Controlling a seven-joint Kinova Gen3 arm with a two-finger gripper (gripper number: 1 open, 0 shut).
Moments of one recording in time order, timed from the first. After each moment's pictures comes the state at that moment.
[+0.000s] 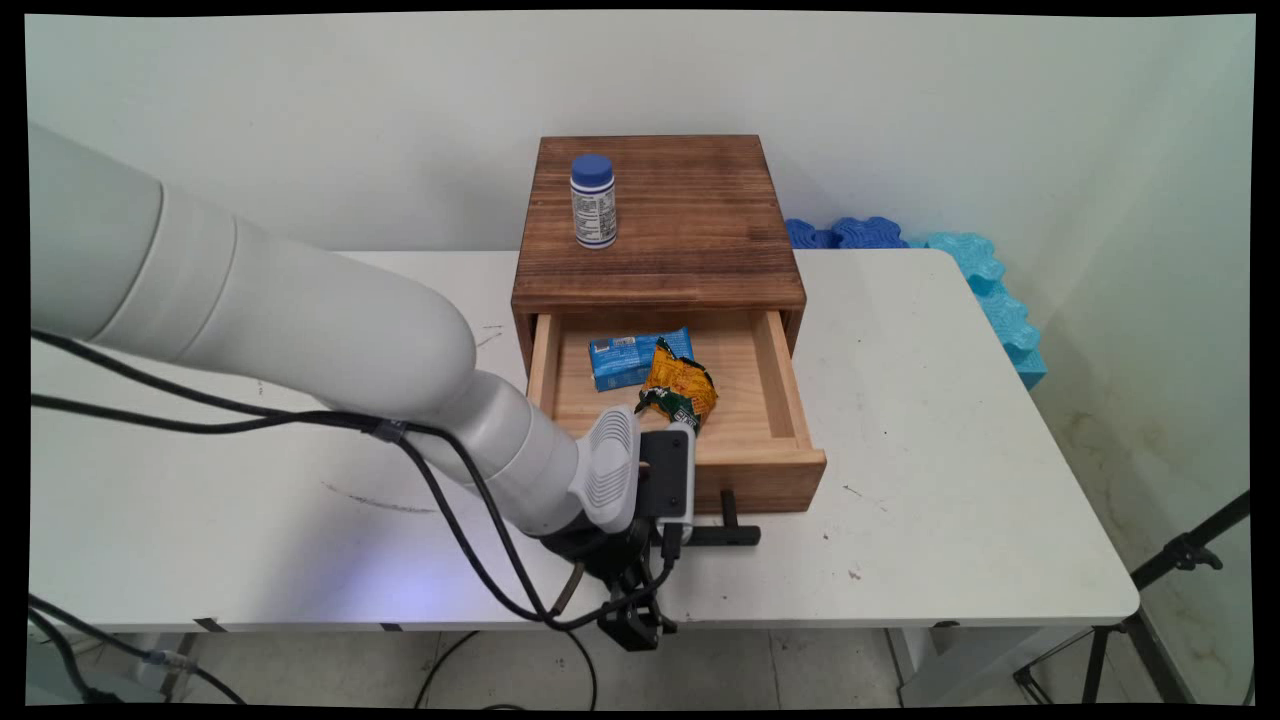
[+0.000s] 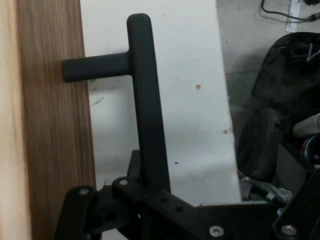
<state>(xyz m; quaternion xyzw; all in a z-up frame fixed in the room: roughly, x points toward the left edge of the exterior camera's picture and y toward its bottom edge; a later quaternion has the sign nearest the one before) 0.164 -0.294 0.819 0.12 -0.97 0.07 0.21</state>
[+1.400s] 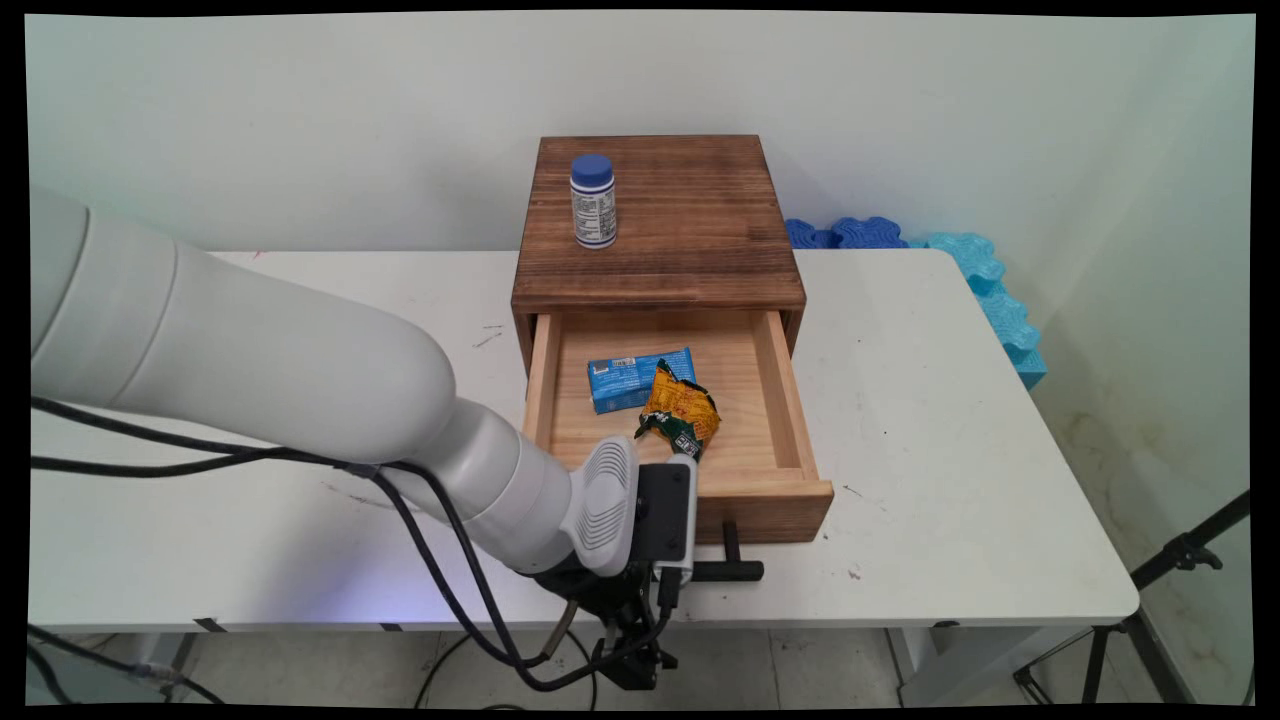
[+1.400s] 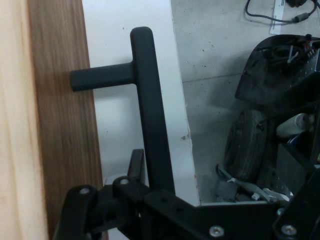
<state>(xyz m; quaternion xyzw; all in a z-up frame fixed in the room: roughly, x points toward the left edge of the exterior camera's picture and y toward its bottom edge) 0.155 -0.264 0.828 0.11 -0.97 0.07 0.21</state>
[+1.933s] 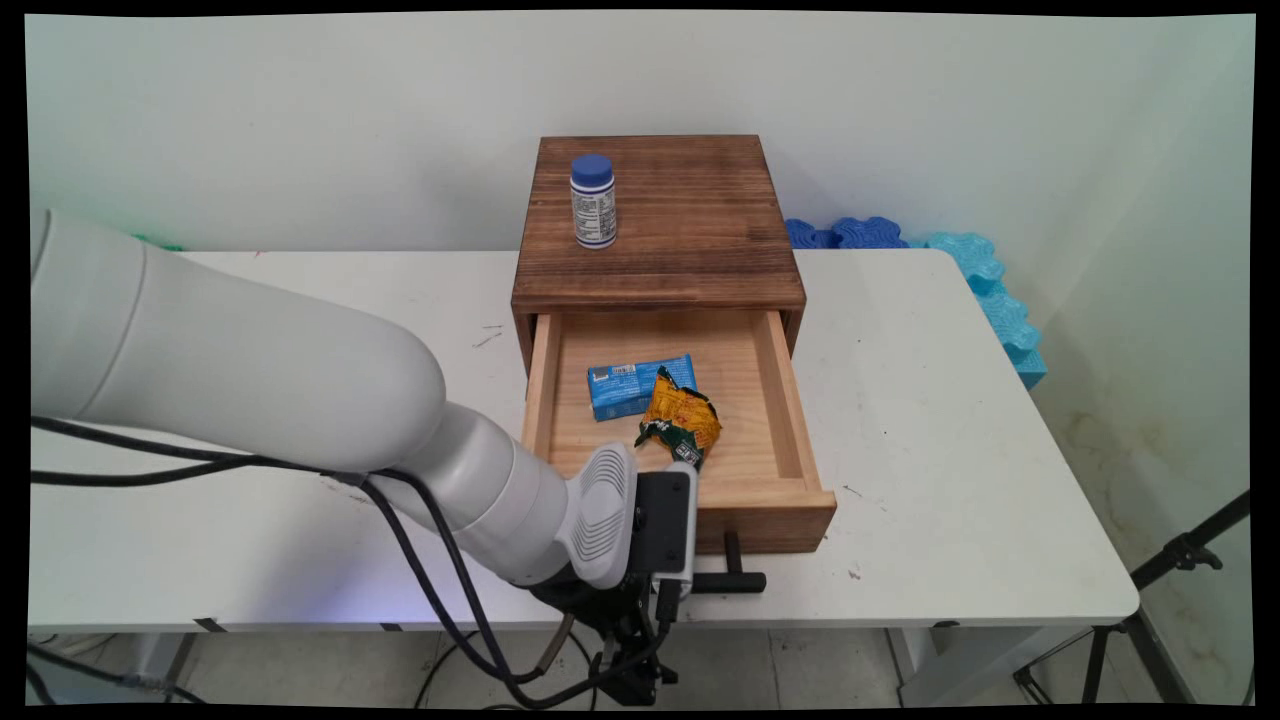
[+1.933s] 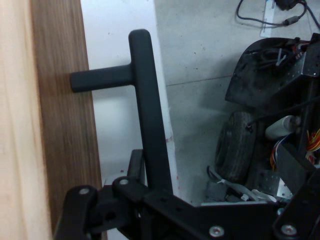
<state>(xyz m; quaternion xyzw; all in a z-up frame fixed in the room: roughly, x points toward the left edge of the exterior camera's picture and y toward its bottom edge) 0.153 -0.255 0.835 0.11 -0.97 0.06 0.22</state>
